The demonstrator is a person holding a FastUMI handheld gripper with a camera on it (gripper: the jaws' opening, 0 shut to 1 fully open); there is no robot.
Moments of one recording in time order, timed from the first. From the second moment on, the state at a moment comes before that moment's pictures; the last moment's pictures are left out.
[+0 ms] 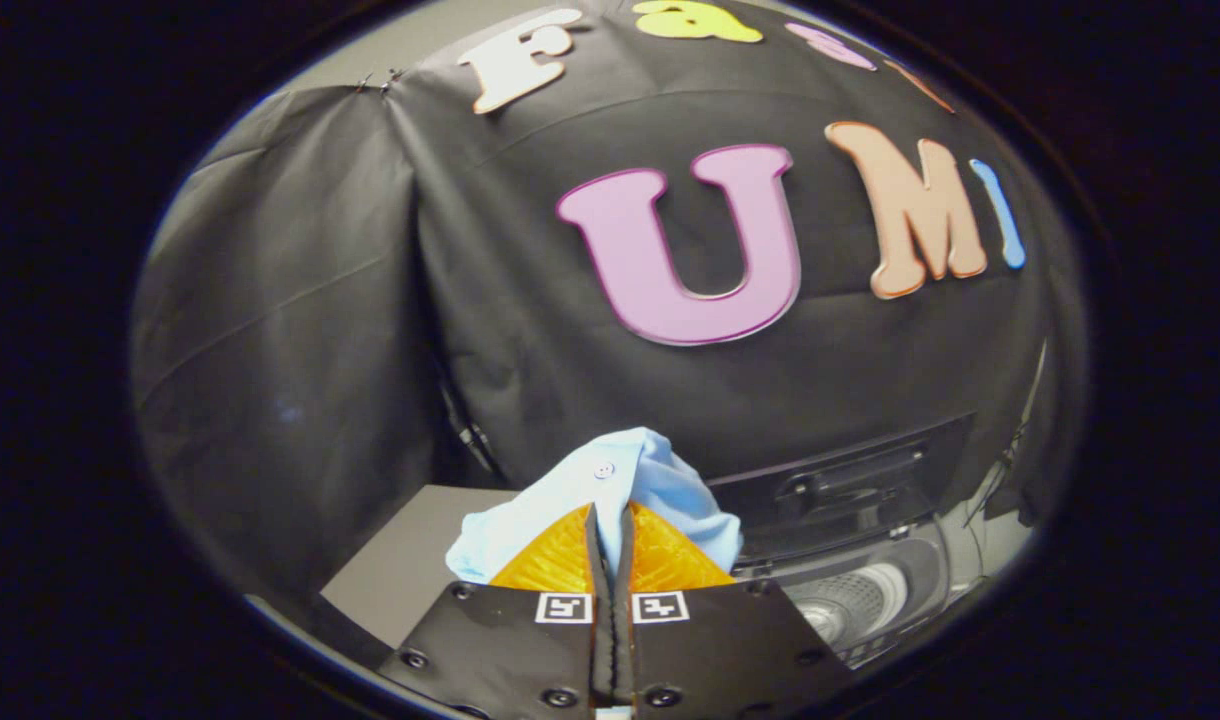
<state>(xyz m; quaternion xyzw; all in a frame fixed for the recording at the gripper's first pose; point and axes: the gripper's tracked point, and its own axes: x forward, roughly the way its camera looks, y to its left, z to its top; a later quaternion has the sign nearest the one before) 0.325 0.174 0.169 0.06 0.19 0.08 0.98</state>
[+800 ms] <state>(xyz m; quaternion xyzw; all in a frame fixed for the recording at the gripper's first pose) 0.309 -0.014 0.092 -0.01 0.23 -0.06 0.97</state>
